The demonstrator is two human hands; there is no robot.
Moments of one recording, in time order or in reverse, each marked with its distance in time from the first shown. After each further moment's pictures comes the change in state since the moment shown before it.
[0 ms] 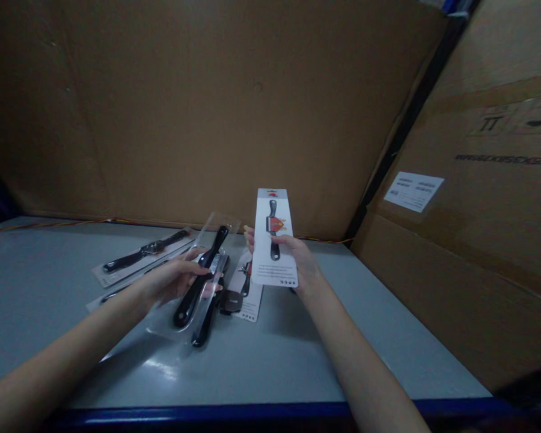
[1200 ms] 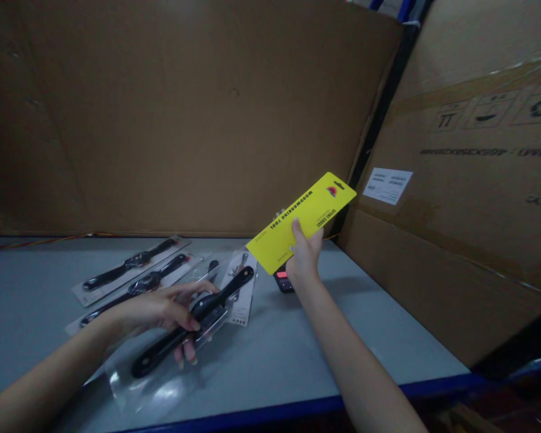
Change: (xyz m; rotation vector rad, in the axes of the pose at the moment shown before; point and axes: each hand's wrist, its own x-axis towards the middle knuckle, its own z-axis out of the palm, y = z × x) left_hand -0.019 -0.003 0.009 0.253 -0.481 -0.252; right_hand 0.021 0.000 -0.045 -0.050 0.677 -0.913
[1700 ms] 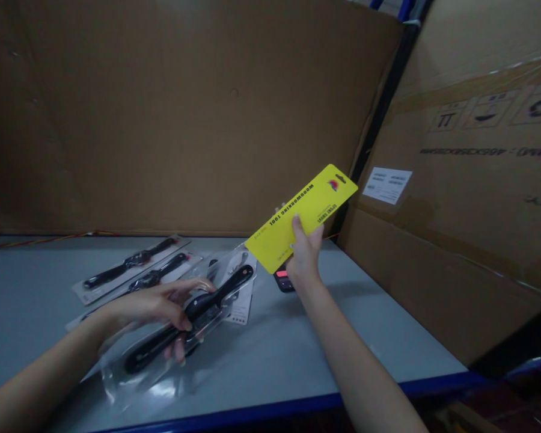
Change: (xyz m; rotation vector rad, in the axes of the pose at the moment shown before) left_hand -0.006 0.003 -0.006 0.023 -0.059 -0.007; right_hand -0.008 -0.013 0.008 -0.017 -0.092 -0.019
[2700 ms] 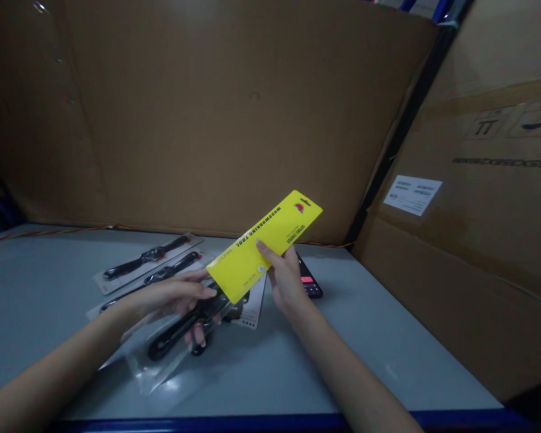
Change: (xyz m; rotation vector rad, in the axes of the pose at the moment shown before) left_hand 0.005 0.005 0.009 -0.091 0.136 0.099; right_hand -0.054 -0.004 0.030 -0.002 -0.158 0.502
